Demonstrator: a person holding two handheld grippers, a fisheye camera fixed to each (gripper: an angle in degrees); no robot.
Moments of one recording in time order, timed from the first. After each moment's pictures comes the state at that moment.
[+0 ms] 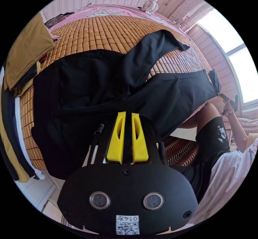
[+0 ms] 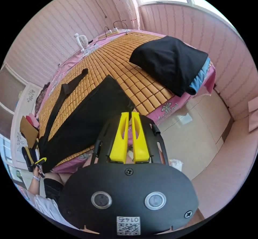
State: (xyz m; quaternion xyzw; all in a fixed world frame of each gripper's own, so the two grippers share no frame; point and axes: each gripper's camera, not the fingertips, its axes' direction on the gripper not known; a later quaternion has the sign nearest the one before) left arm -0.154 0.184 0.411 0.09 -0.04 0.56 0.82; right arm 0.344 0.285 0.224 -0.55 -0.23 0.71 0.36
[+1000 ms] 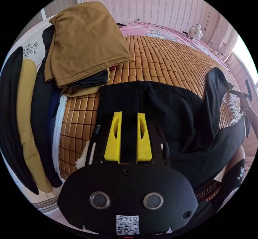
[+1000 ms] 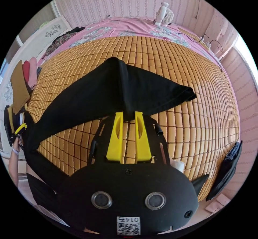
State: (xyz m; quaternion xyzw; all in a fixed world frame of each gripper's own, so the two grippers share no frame) left arm -0.187 0.097 0.380 0.29 -0.11 0.42 0.85; right arm 0.163 0.040 0.602 -0.48 -0.44 0.55 0.52
